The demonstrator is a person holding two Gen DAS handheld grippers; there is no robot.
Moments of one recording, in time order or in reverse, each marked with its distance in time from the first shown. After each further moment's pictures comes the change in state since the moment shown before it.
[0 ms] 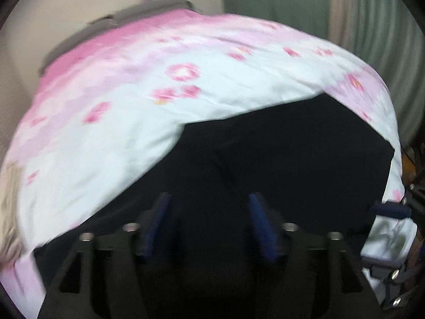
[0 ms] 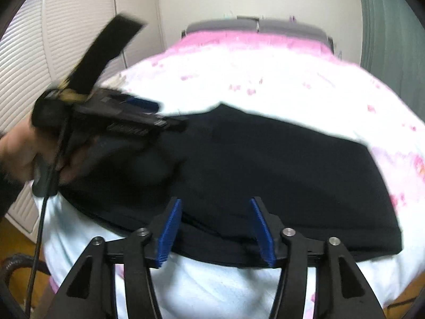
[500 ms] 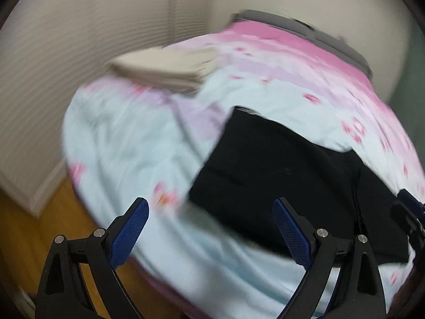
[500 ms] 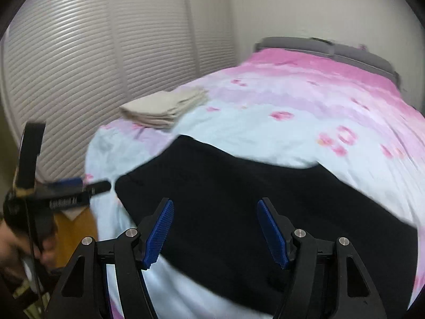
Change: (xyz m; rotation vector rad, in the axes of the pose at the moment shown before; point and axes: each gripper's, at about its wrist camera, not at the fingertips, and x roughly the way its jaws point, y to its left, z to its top) left arm -0.165 0.097 -0.194 -0.913 -0.042 0.474; right arm 0.007 0.097 0.085 -0.234 -0.024 0.341
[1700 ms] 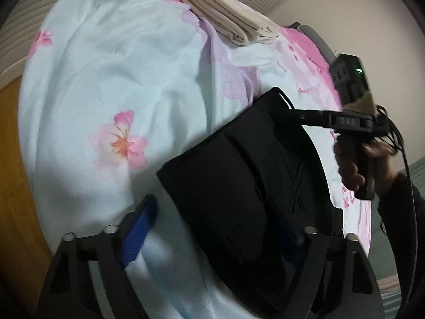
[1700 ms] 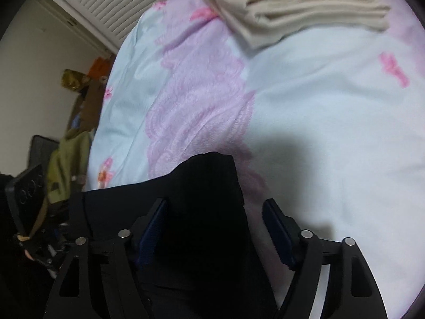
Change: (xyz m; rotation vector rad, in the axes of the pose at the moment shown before) left arm 0.109 0.025 -0.025 -0.513 0.143 -0.234; right arm 0.356 0.044 0.109 -0.501 0.789 0.671
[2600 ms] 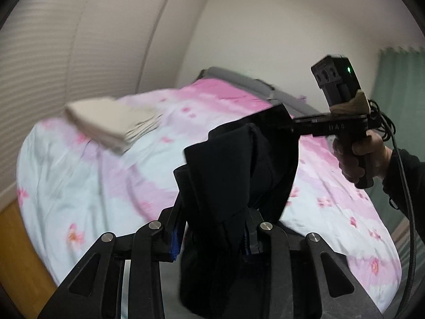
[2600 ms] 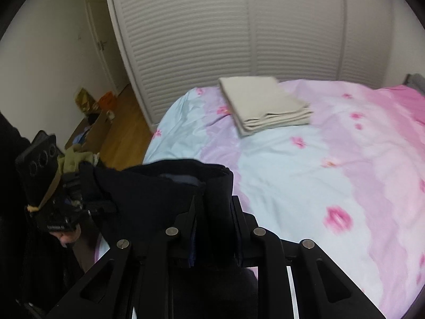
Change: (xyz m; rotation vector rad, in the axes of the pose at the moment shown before) left arm -0.122 -0.184 -0.068 0.548 -0.397 -0.123; right arm -0.278 0.107 -0.187 -0.182 -0.440 -0.228
